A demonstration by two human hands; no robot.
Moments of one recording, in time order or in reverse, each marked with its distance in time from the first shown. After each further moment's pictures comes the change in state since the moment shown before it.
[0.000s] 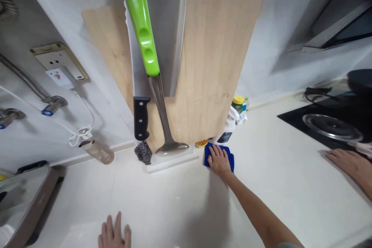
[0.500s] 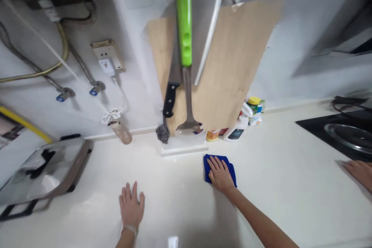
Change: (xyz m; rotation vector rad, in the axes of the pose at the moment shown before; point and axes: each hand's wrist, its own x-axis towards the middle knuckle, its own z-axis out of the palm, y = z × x) left_hand -0.010 0.003 0.001 0.009 0.075 0.026; right_hand -0.101 -0.056 -0.045 0.089 -0.056 -0.267
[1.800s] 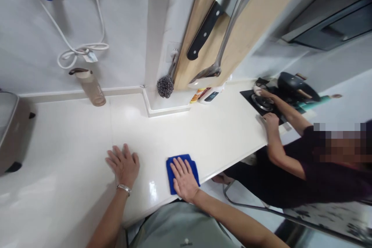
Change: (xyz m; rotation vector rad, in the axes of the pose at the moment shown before) left_hand -0.005 -0.002 -0.002 -0.287 -0.096 0.135; right_hand -0.172 -0.223 -0.054 -0.059 -0.388 -0.096
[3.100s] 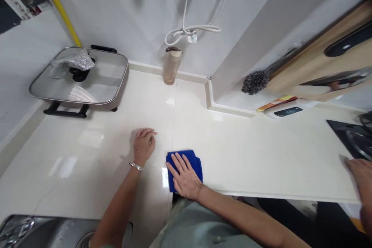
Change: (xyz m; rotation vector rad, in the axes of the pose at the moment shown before) left_hand -0.023 -0.153 -0.089 -0.353 0.036 -0.034; right_hand 0.040 -0.163 -0.004 0.076 -0.054 -0.660
